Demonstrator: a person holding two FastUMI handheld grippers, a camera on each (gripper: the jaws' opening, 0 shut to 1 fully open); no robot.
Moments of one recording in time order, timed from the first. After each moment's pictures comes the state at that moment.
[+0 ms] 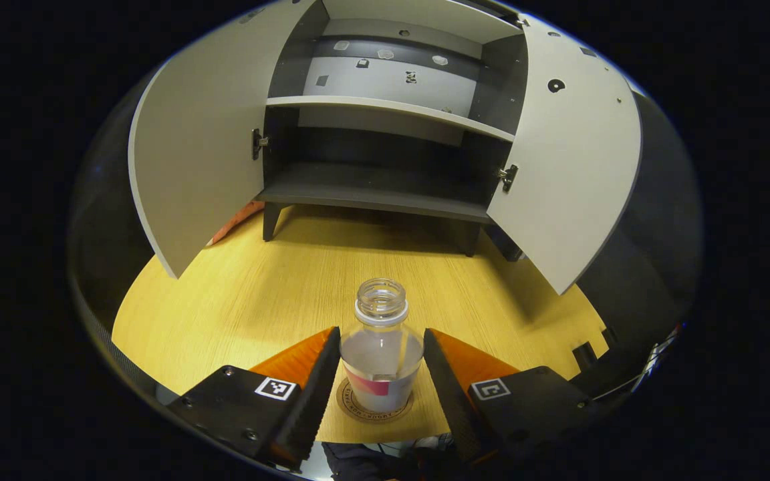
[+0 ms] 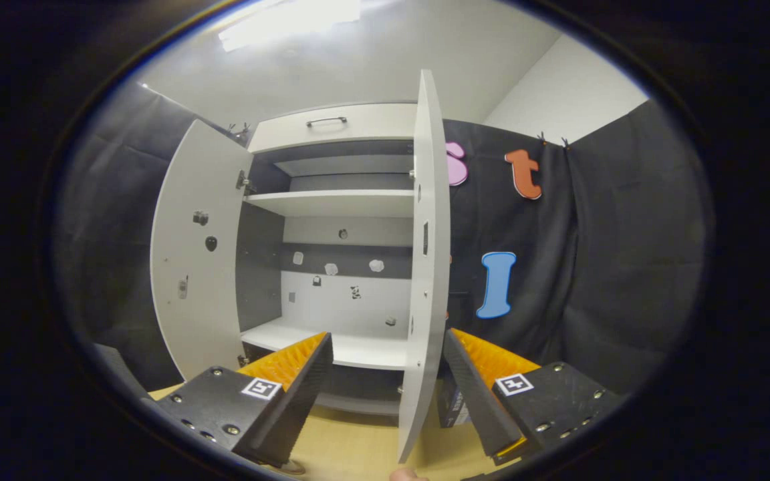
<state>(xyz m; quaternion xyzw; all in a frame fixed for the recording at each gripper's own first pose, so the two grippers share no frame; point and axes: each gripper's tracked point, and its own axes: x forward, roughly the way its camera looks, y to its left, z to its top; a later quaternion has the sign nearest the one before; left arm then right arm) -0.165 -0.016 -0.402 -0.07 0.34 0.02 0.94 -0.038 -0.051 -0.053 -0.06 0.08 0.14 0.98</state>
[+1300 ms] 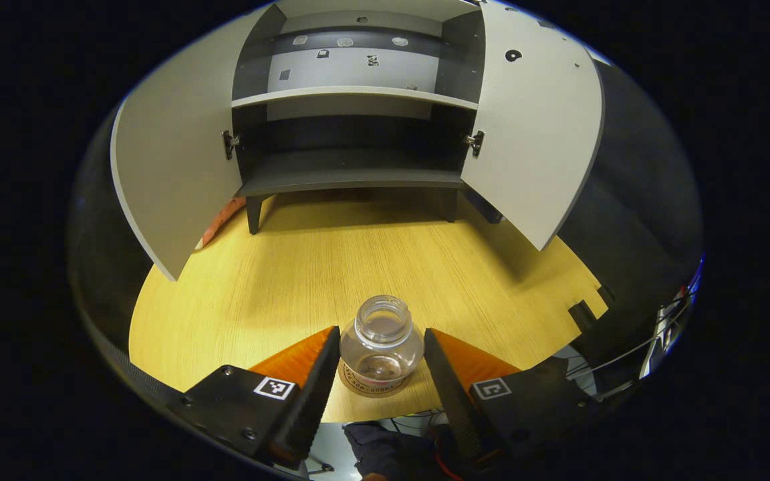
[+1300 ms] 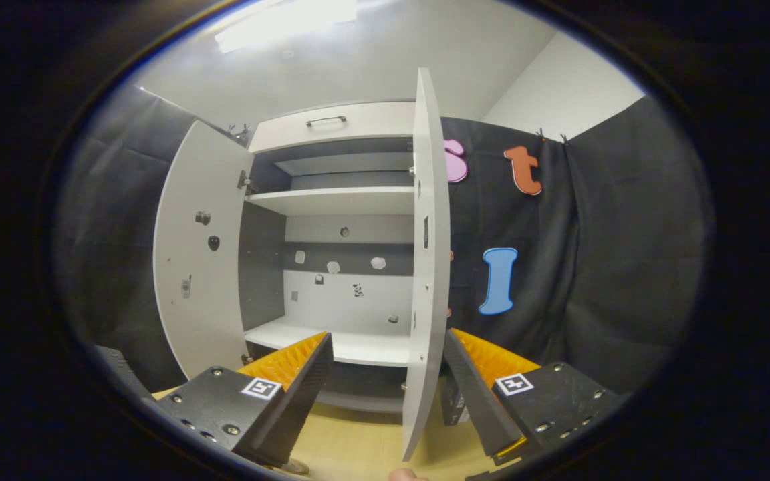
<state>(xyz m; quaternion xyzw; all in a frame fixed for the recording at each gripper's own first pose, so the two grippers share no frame) -0.195 -0.026 -0.405 -0.02 0.39 -0.02 0.92 -0.042 -0.053 -0.058 -0.05 0.09 0.15 0.98</state>
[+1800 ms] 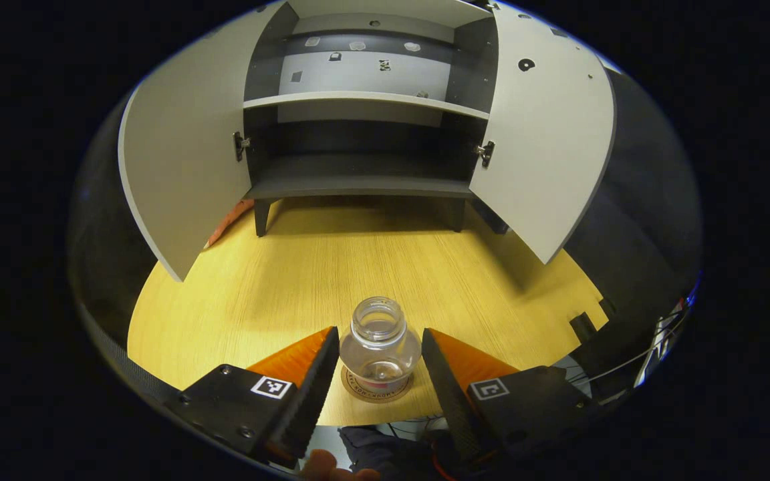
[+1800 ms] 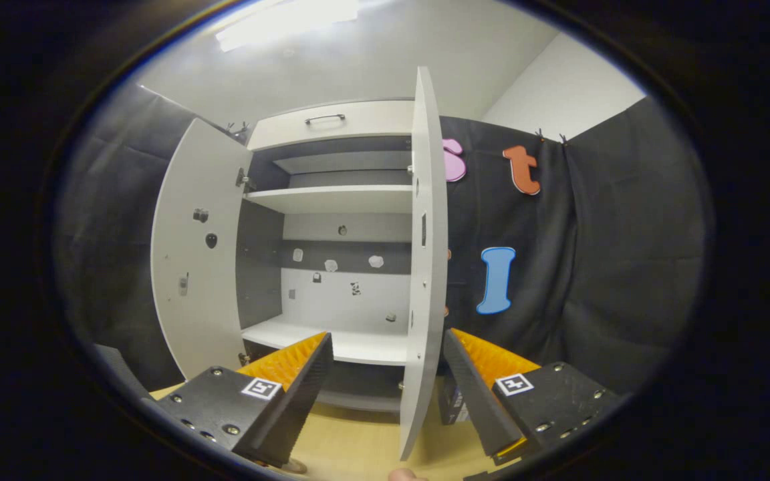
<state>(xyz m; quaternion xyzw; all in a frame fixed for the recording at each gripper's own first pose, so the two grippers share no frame) -0.187 -0.016 -0.395 -0.03 0.38 -0.01 0.93 -0.042 -0.057 -0.060 -0.06 0.09 0.14 0.98</state>
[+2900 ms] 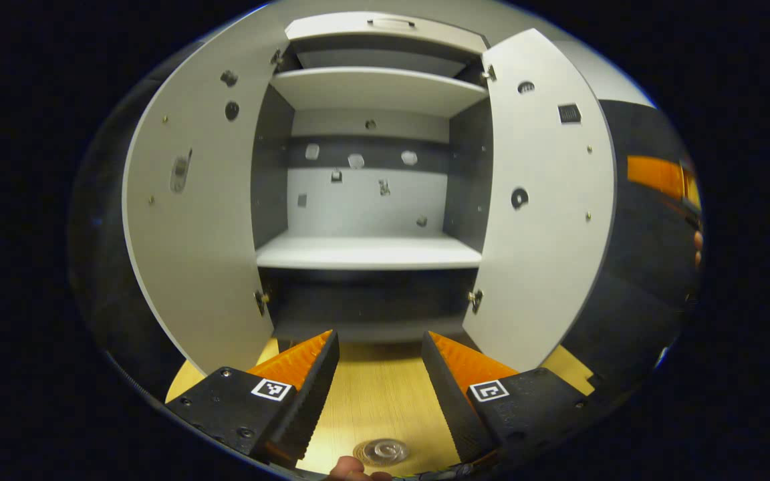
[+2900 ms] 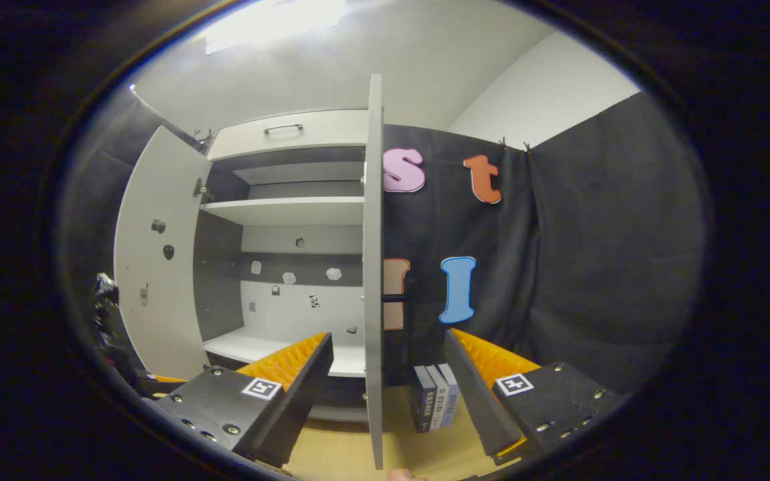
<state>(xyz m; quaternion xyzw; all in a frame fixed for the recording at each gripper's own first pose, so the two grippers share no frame) -0.078 -0.023 -0.154 0.00 0.14 0.03 0.99 -0.014 -0.115 -0.041 -0.05 0.05 0.05 1.00</state>
